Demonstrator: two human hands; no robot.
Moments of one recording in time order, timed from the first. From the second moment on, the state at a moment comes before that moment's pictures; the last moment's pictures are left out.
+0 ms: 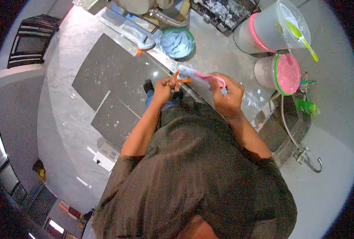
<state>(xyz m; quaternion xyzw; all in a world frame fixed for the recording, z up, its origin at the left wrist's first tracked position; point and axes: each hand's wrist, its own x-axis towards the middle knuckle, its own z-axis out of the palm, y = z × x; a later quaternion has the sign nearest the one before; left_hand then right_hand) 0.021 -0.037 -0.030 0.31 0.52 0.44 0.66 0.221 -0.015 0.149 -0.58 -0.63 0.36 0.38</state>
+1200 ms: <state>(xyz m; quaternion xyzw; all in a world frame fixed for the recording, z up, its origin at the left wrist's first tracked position) 0.022 -0.027 -0.030 0.31 0.54 0.42 0.66 0.219 0.018 0.194 -0.62 -0.48 0.41 0.46</state>
